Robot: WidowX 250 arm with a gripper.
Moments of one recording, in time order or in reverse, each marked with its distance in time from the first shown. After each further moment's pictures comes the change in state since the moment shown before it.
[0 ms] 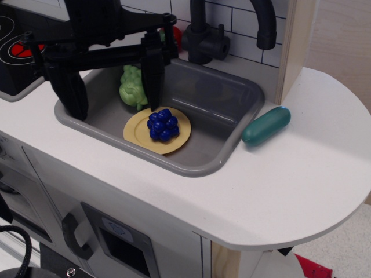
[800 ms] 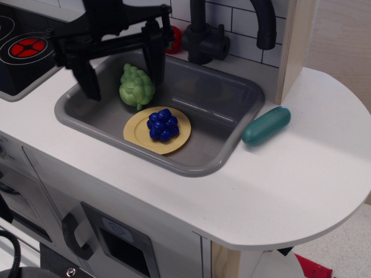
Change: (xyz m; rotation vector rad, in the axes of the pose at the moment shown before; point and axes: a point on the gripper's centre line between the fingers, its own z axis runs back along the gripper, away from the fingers) arm 0.062 -0.004 -0.028 -0.015 -0.033 0.163
